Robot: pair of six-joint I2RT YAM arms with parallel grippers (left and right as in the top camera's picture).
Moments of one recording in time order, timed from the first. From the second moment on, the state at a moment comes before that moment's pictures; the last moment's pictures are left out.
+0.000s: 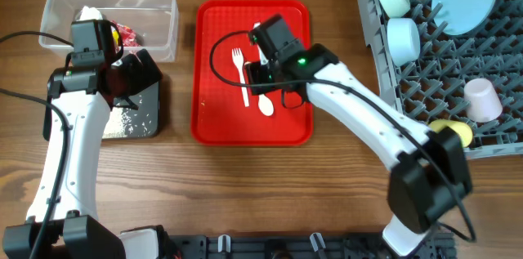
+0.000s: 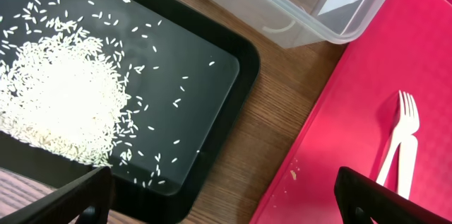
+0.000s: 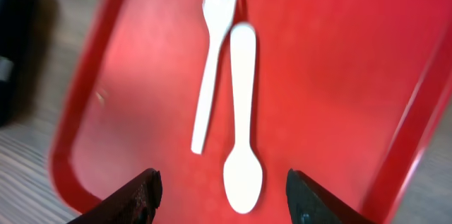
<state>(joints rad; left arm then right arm) 0.12 1.47 1.20 -0.85 -0.01 -0.43 0.63 1.87 1.48 -0.71 -0.03 0.29</state>
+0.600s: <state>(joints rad) 0.12 1.47 1.20 -0.85 -0.01 -0.43 0.63 2.10 1.48 -0.66 -0.06 0.18</state>
